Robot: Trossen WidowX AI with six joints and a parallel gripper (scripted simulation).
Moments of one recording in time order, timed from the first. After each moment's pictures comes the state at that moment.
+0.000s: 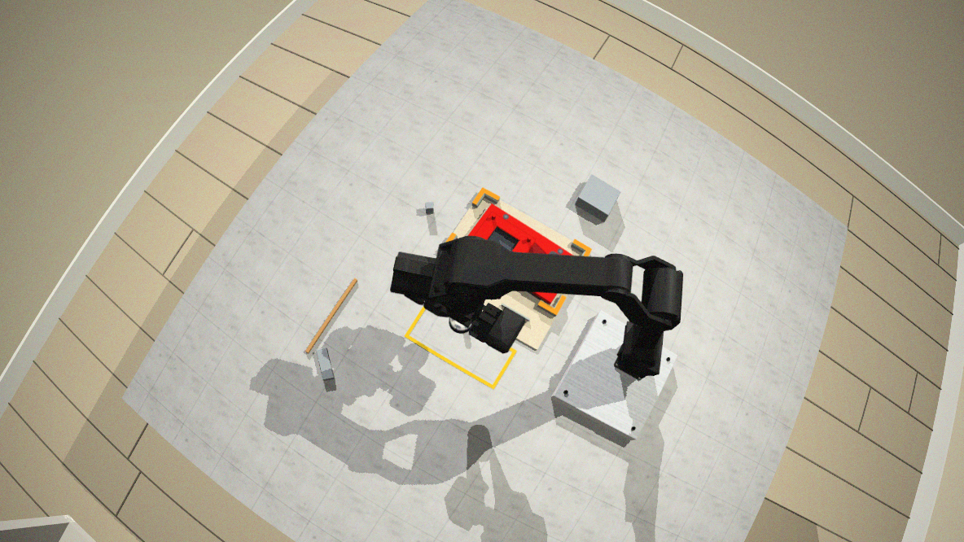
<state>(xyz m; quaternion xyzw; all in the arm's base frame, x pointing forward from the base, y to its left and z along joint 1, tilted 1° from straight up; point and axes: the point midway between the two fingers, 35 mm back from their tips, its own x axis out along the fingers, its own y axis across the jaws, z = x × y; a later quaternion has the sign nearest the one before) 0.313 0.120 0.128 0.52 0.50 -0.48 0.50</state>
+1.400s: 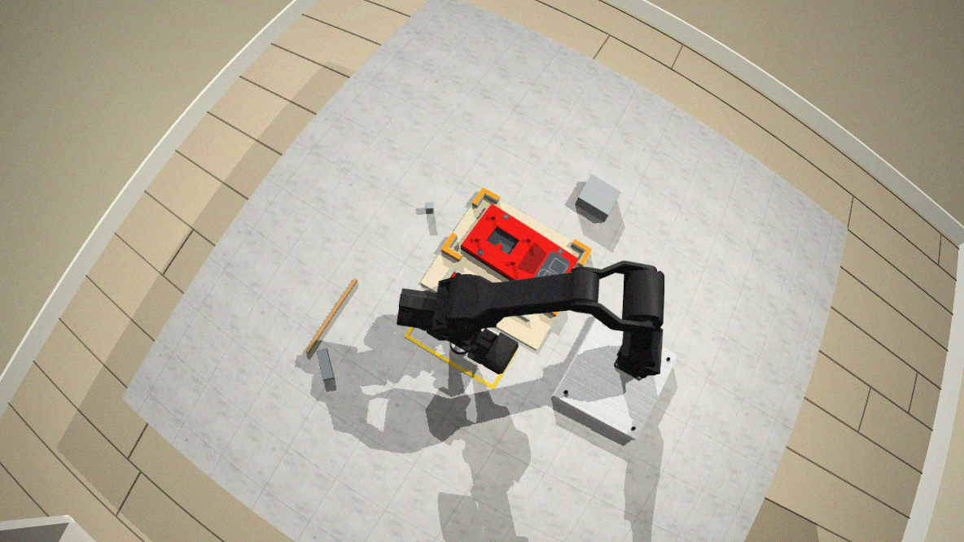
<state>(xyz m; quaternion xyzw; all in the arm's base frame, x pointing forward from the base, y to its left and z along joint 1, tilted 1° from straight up) 0.305 0.134 0.026 0.51 0.50 -0.48 0.50</state>
